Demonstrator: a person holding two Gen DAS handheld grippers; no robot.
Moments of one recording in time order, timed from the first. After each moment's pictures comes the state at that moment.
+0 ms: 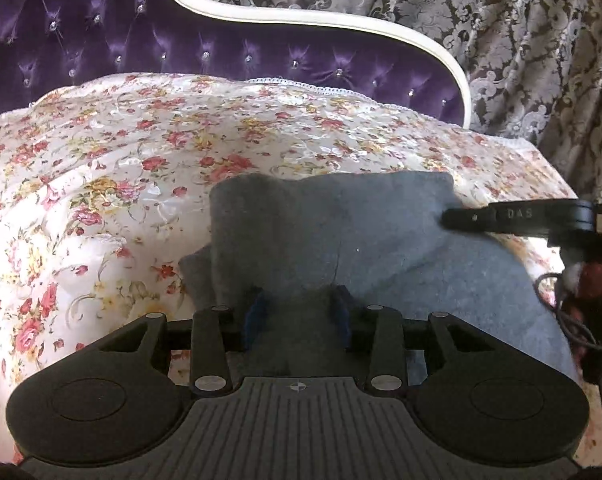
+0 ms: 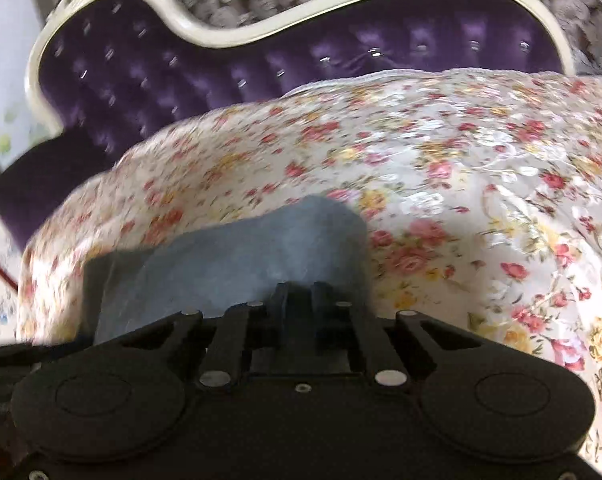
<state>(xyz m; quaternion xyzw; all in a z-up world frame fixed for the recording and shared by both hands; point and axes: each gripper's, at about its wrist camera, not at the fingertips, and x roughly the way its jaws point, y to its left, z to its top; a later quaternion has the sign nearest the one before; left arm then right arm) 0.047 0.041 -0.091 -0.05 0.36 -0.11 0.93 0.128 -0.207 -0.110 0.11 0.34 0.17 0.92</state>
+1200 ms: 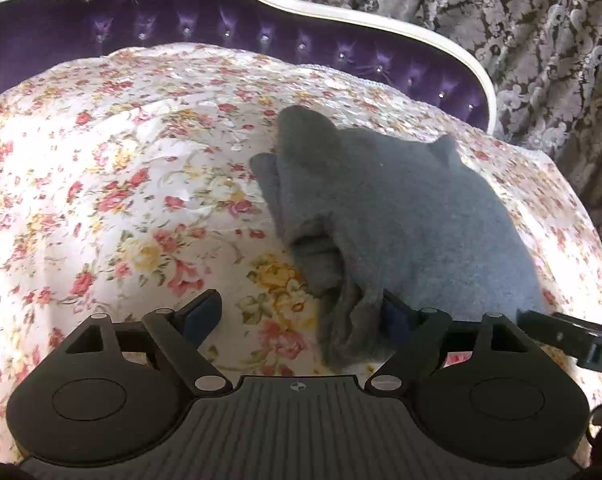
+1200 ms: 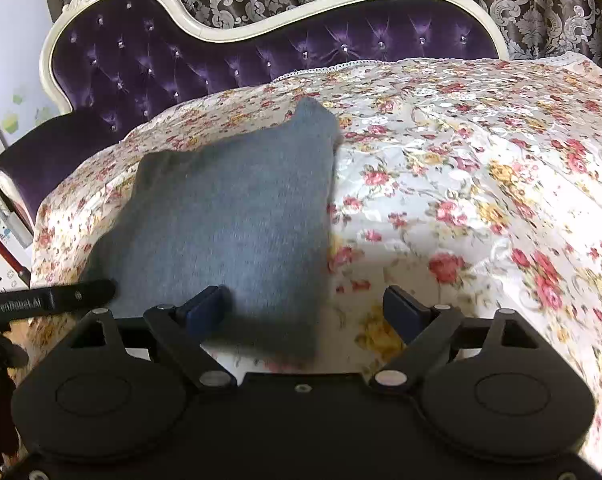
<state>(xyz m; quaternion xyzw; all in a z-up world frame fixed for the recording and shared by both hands) -0.040 0.053 -0.091 -0.10 0.37 -0.04 0.92 -0.039 -0.206 -0.113 0.10 0.34 0.12 0.93</state>
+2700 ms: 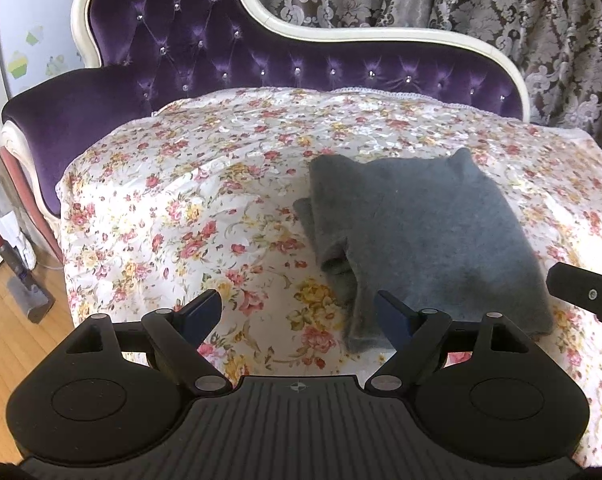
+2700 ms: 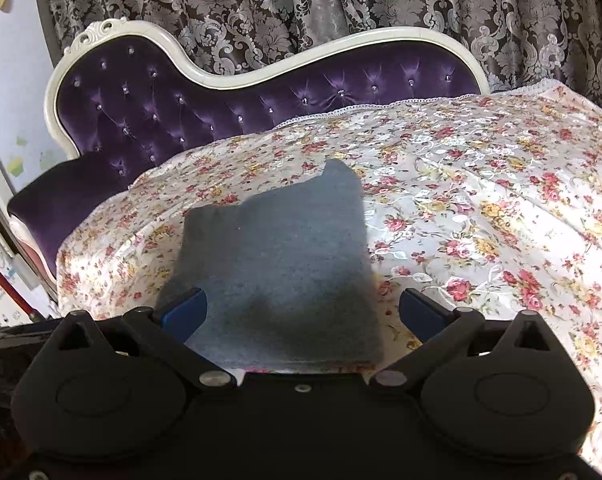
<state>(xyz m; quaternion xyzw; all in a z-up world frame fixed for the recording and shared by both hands) -0.068 0.025 -0.028 0.00 0.37 0.05 0.93 -0.078 -0.176 -0.050 0.12 0.30 0.08 0.94</state>
